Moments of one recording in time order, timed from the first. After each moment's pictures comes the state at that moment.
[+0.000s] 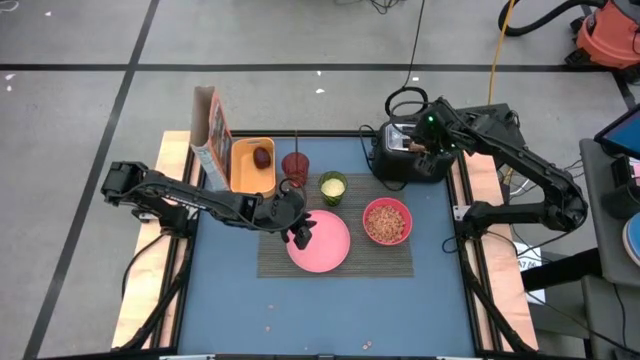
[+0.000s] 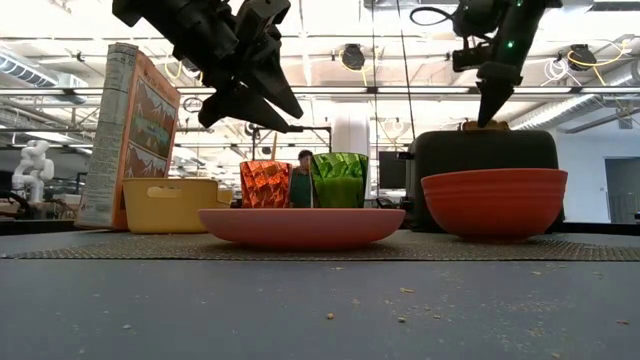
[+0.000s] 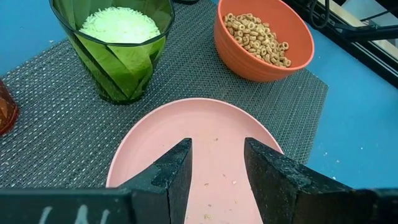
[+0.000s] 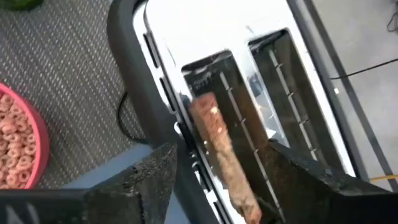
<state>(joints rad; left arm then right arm) -0.13 1.50 0.93 -0.13 -0.28 -0.68 -0.77 1.13 1.10 -1.06 0.11 -0.33</state>
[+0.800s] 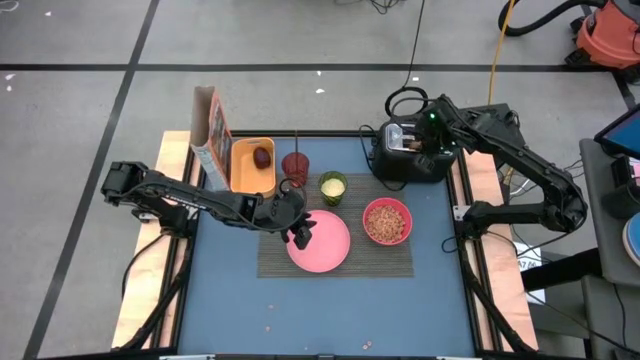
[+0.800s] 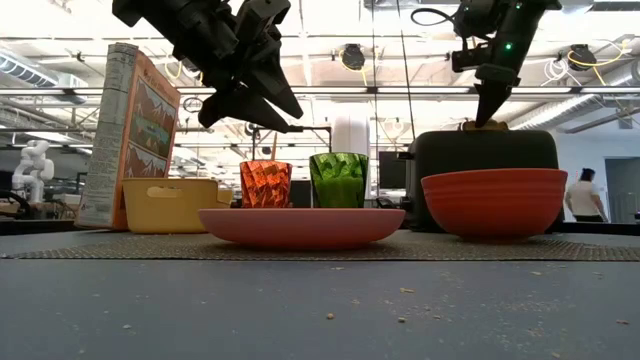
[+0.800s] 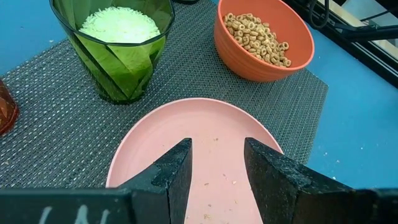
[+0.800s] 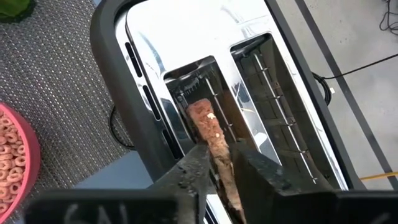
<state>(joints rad) -0.13 1.50 0.93 -0.13 -0.28 -0.68 -0.79 1.13 1.10 -1.03 0.11 -0.33</state>
